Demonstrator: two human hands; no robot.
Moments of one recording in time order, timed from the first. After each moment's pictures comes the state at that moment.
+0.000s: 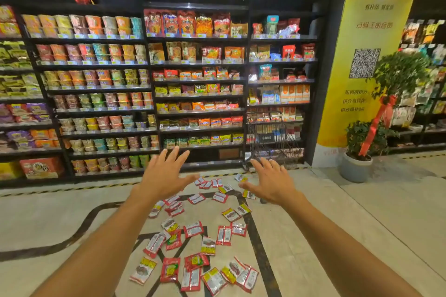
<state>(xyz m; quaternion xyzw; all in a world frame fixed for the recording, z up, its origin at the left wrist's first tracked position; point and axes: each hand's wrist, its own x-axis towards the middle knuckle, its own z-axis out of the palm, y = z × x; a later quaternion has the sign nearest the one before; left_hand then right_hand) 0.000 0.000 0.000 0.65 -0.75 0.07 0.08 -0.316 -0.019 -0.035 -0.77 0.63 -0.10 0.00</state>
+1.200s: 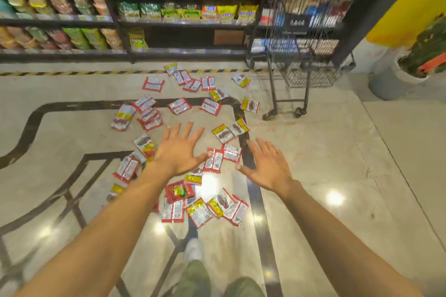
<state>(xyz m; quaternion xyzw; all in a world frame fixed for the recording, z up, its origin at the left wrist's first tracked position) -0.014 -0.613 -0.331 0.61 -0.77 -0.14 -0.07 -0.289 -0.586 -0.333 -0.75 0.64 0.08 0.14</state>
